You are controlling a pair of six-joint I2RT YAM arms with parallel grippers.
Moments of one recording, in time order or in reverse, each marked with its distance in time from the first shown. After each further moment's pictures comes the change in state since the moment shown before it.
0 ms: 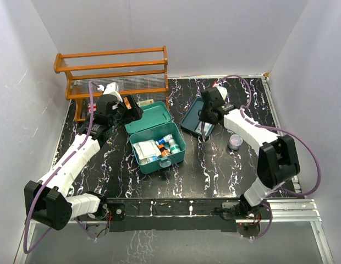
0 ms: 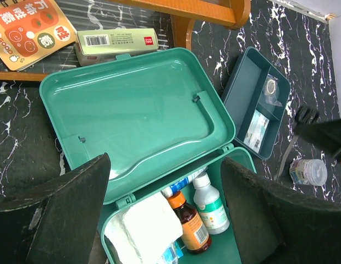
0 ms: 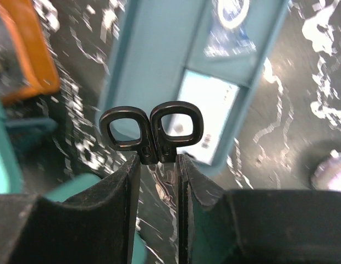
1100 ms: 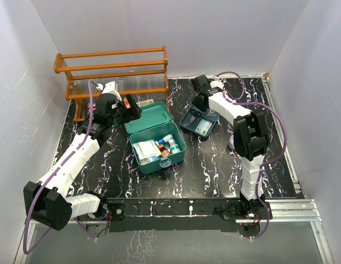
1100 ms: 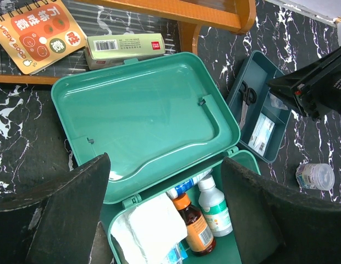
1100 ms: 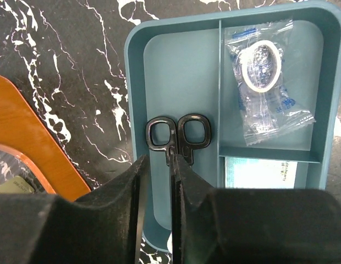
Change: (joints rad) left arm 0.000 -0.002 0.022 -0.027 -0.030 0.018; right arm -0.042 0.459 0.439 -0.021 0.086 0.352
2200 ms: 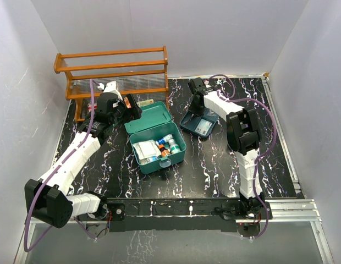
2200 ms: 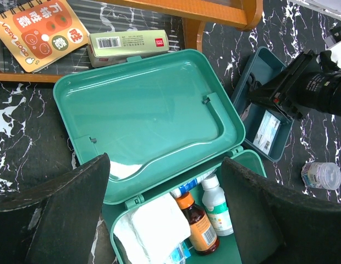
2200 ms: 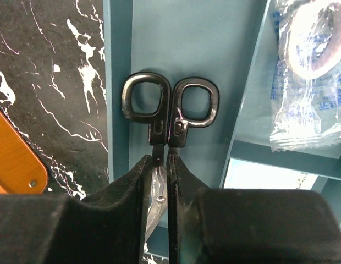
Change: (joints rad) left arm 0.000 0.022 0.016 -0.019 -0.003 0.010; right arm -0.006 0.144 0.112 -0.124 -0.168 -0.139
